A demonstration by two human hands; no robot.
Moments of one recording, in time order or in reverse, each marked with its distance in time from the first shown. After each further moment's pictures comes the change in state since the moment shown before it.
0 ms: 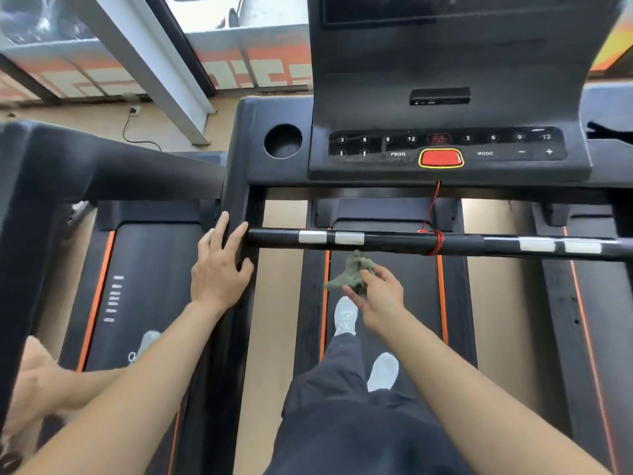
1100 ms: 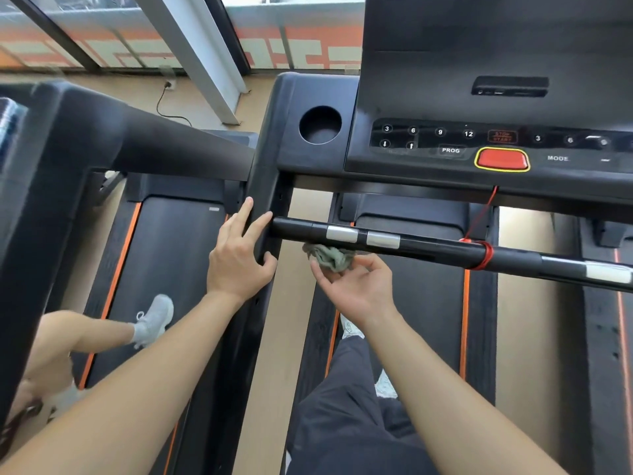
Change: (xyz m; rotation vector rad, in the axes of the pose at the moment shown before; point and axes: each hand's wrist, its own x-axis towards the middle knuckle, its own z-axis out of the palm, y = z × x) left_hand 0.000 -0.004 0.008 -0.047 0.082 -0.005; right_hand 0.013 0.029 0.056 0.510 -0.515 0.447
